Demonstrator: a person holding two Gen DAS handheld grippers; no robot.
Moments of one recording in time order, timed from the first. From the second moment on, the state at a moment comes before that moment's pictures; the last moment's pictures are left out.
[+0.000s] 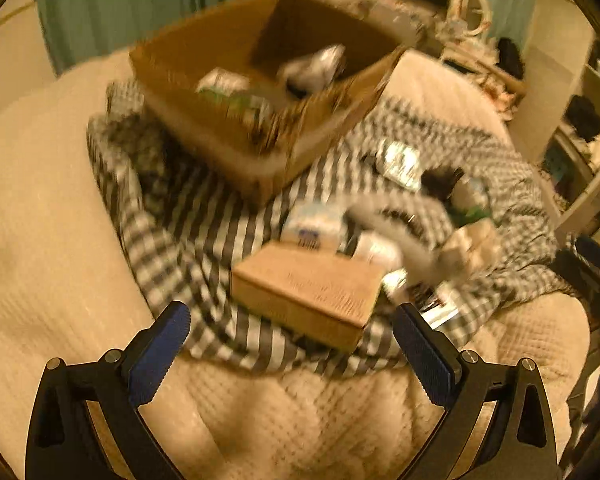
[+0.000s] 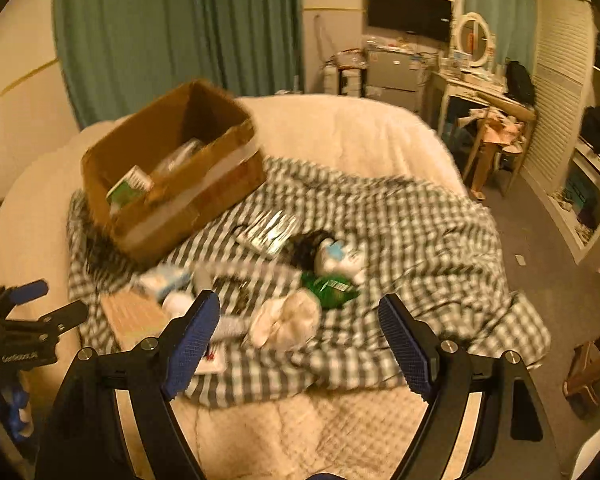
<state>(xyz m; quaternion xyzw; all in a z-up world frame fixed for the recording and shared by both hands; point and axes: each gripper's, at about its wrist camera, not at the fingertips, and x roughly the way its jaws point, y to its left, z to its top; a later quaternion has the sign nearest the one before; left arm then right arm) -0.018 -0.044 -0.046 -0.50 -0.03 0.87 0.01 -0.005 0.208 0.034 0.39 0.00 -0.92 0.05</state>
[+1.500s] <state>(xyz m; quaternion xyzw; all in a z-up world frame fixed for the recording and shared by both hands) -0.086 -0.075 -0.134 -0.57 -0.32 0.75 0.05 -0.033 0.164 -0.072 0.44 0.03 -0.89 0.10</state>
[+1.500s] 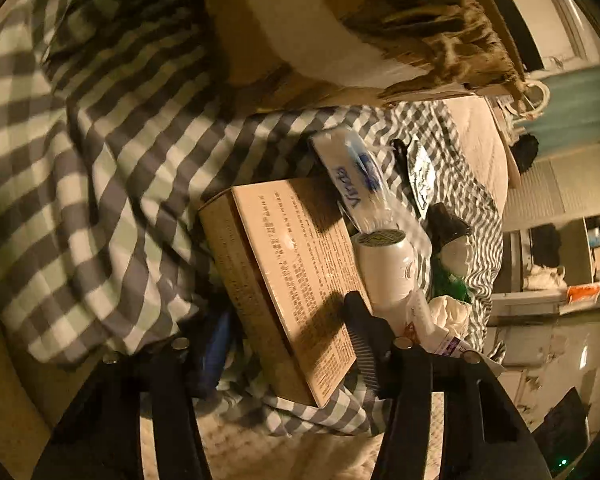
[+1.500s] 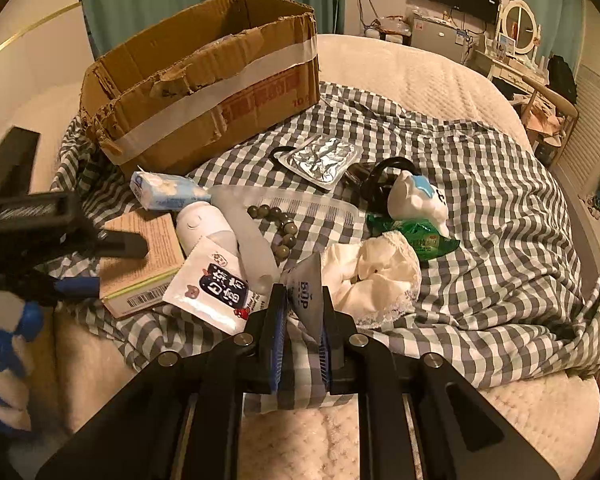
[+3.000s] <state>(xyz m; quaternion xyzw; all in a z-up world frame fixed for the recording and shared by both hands) -0.025 -0.099 -0.010 -0.46 -0.07 0.88 0.07 0.007 0.156 0.024 0.40 0.04 -0.91 0.11</state>
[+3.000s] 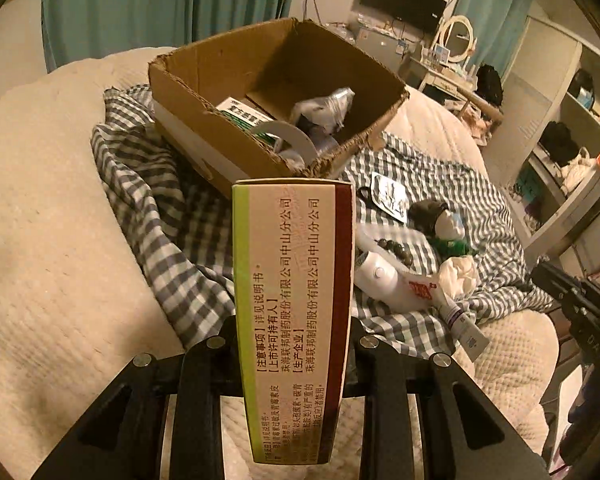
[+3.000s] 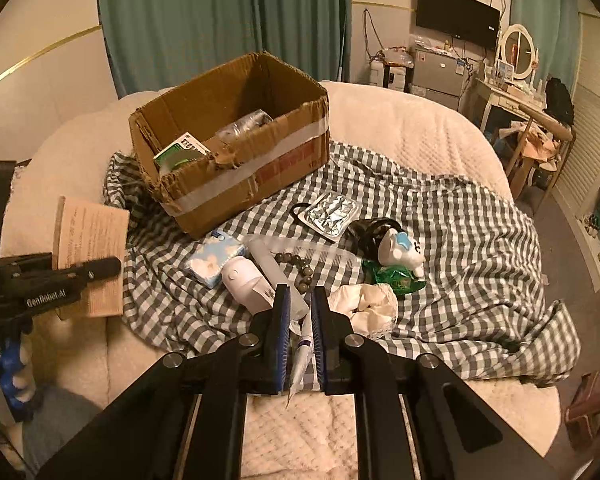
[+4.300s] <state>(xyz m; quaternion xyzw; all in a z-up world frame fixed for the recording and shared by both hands) -0.046 -0.061 0.021 -0.39 -0.14 0.91 0.04 -0.016 0.183 -0.003 0.47 0.00 -0.87 0.16</state>
